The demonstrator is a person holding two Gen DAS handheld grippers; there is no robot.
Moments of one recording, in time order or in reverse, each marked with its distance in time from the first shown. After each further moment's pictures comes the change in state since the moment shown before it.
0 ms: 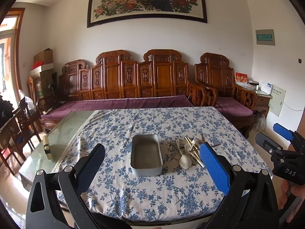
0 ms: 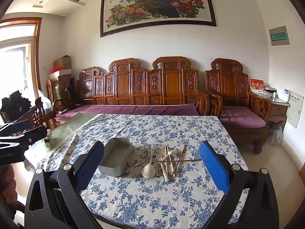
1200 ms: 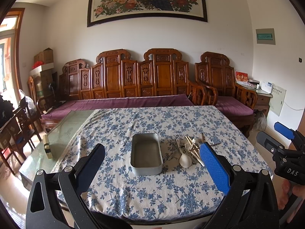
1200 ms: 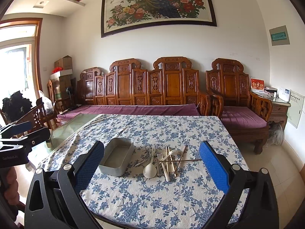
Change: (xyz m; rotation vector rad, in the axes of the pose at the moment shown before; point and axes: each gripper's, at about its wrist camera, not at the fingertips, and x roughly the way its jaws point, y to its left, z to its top) left arm -0.001 0.000 -0.004 0.003 -0.003 0.002; right arm -0.002 0.004 0.003 0.002 -0.004 0.005
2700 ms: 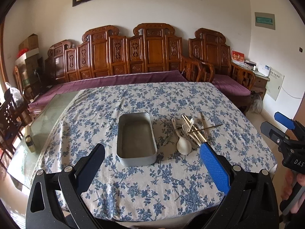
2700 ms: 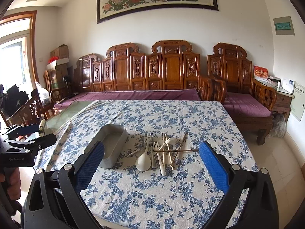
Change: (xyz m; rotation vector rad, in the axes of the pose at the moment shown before) left arm 0.104 -0.006 -0.021 0.027 0.192 -0.077; right arm 0.077 -0.032 -0.024 0.010 0.118 0.009
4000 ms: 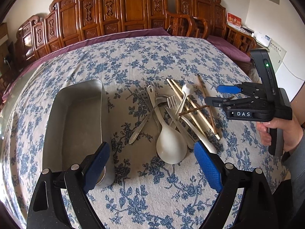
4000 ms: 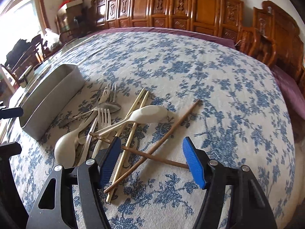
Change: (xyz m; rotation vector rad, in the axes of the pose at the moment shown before) left arm 0.219 -0.063 -0.008 0.057 0.296 -0.099; right arm 0.323 -0.113 -0.043 -0.184 0.472 0.240
